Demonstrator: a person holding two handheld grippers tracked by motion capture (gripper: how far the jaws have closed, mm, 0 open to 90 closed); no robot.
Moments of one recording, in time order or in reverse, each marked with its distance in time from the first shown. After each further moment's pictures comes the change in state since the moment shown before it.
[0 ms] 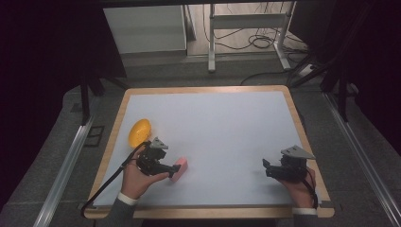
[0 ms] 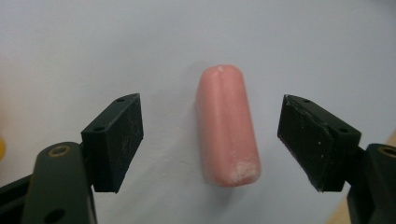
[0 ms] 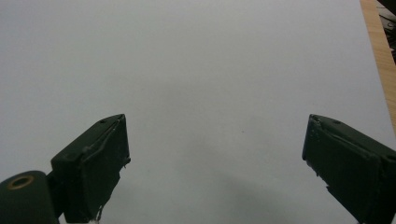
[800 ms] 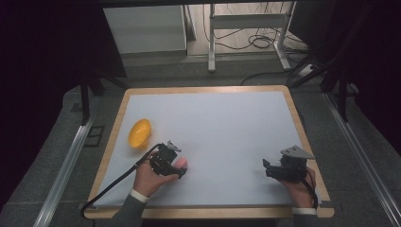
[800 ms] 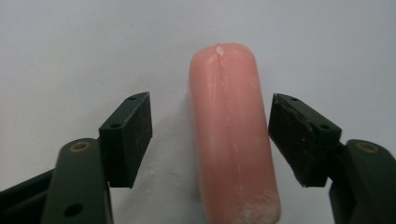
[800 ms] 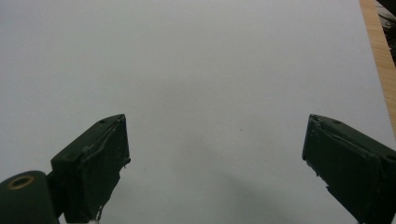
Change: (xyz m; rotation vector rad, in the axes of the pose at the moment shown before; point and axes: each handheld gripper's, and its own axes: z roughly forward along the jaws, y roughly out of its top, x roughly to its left) left arm -0.010 0.006 0.045 0.143 0.023 0.019; right arm -0.001 -0.001 0.002 0.007 -0.009 -0.006
